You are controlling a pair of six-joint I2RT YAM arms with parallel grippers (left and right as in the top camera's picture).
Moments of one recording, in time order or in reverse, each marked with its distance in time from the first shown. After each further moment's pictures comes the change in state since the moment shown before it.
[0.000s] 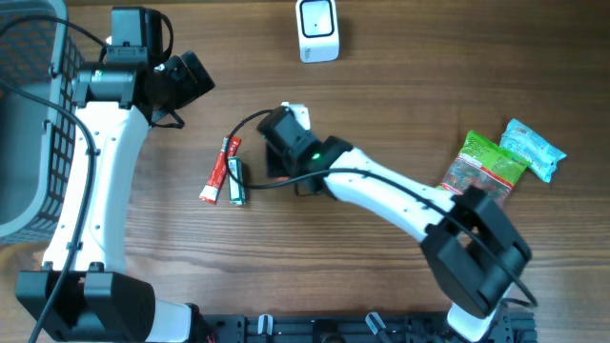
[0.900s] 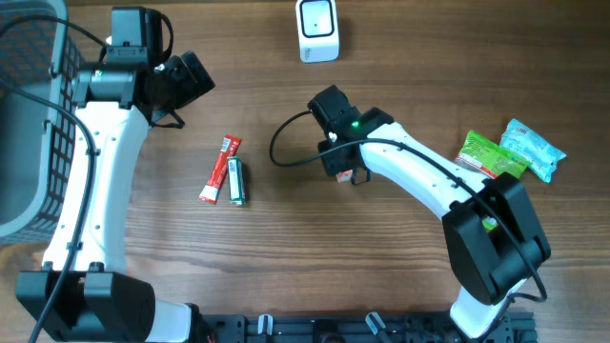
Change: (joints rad) left arm 0.000 0.000 0.000 0.000 0.000 0.000; right arm -0.193 -0.006 -0.001 -0.305 0.037 -0.373
